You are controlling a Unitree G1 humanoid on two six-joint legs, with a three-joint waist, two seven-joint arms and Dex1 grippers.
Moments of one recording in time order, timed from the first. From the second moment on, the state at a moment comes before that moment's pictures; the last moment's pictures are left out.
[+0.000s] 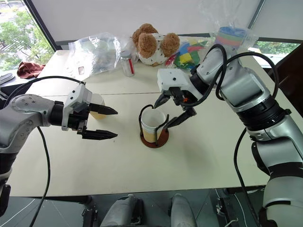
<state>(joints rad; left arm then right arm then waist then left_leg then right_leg) -0.58 0.94 -0.06 -0.26 -0.58 0.74 -1.24 -1.17 -0.84 0.50 0.00 0.25 0.46 1.61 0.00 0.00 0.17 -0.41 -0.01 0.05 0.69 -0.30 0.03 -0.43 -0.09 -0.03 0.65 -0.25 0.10</state>
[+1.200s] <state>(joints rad) -1.16 0.83 -0.26 1.02 0.11 -0.34 -1.49 -0.58 -0.76 -0.35 -0.58 0.86 1.26 0.73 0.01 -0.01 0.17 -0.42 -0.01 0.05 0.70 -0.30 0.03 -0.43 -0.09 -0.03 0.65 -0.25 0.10</state>
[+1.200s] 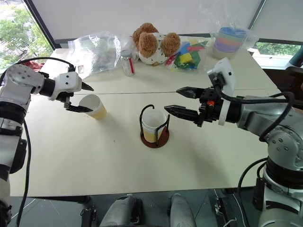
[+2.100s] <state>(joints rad) -1.26 0.88 -0.29 0.86 -0.01 -0.10 -1.61 -0.51 -0.84 -0.33 -0.53 0.90 1.13 0.67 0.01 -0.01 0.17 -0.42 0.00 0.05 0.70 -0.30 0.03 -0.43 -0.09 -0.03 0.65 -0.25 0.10</state>
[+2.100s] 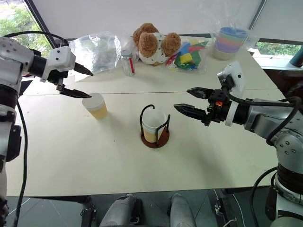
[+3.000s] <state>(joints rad) -1.17 0.80 -0.38 1.04 0.10 -0.28 -1.61 -0.43 -1.04 -0.47 -0.70 1.43 1.14 0.53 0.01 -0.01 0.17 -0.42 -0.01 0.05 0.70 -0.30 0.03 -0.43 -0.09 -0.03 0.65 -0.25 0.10</state>
